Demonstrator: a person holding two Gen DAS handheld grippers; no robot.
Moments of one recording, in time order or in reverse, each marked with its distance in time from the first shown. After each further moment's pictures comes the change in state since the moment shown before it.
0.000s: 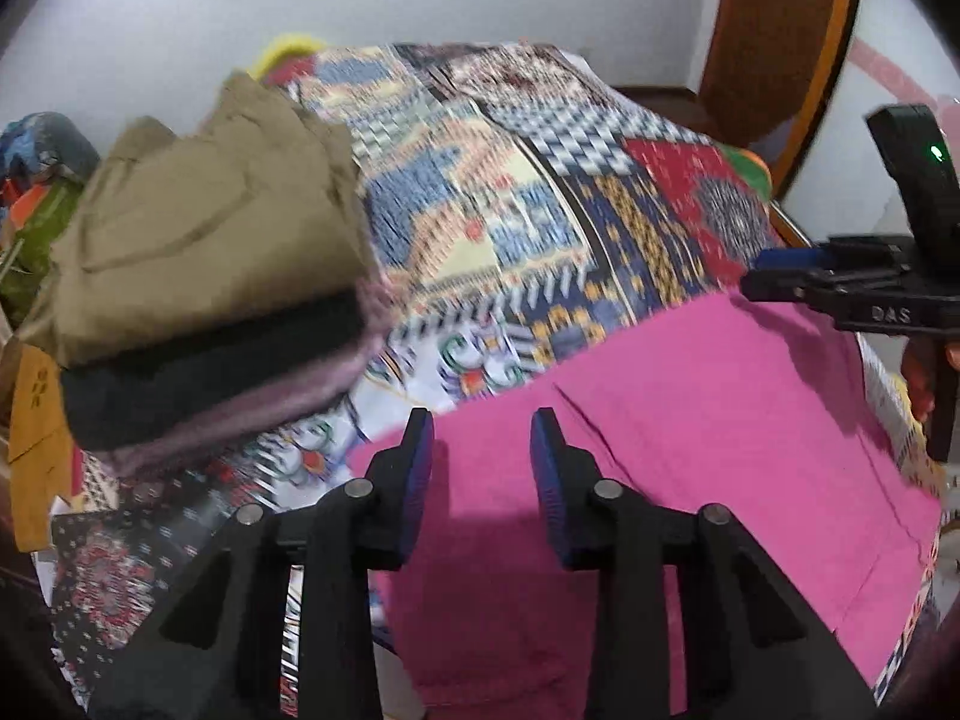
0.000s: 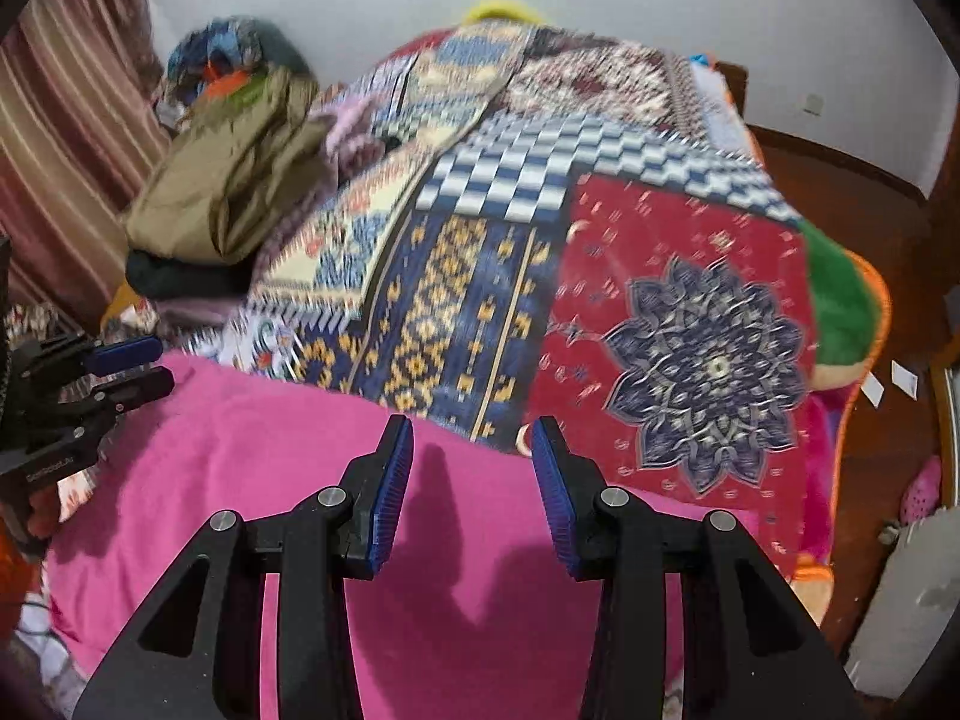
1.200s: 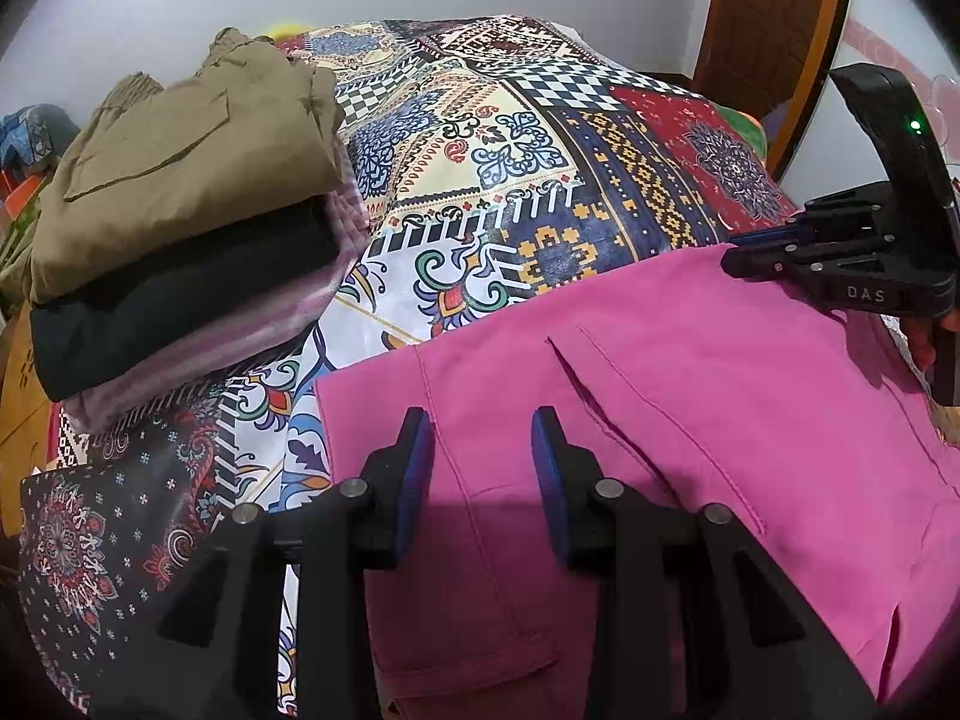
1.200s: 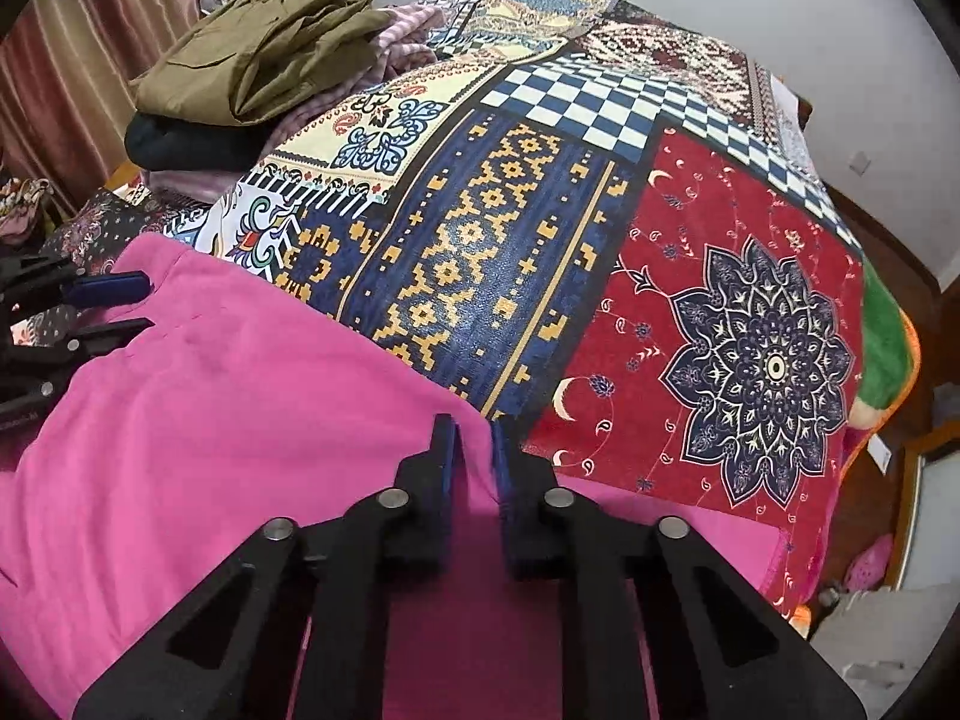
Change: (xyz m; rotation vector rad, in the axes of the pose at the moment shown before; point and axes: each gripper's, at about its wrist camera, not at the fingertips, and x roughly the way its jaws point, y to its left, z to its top) left arm 0.012 -0.007 -0.037 0.004 0.008 0.002; right arm 0.026 0.017 -0.016 -0.207 0.064 -0.063
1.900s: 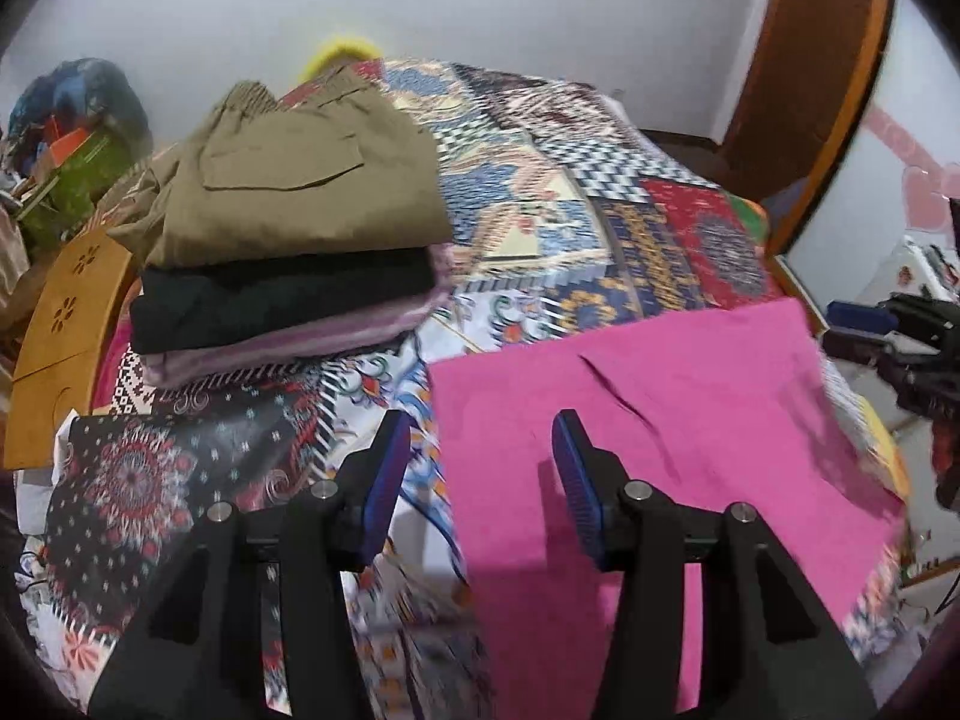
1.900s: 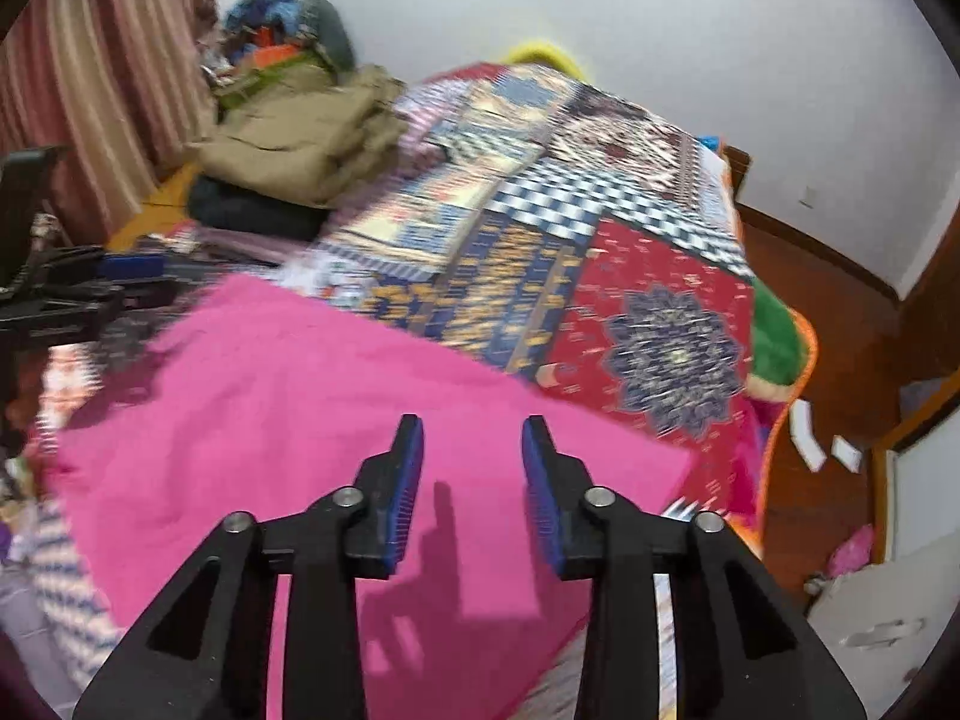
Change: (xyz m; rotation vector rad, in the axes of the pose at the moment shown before) left arm -0.094 0.028 -0.009 -0.140 -0.086 -0.012; right arm -0.121 0.051 -0.039 0.037 -0.172 0.002
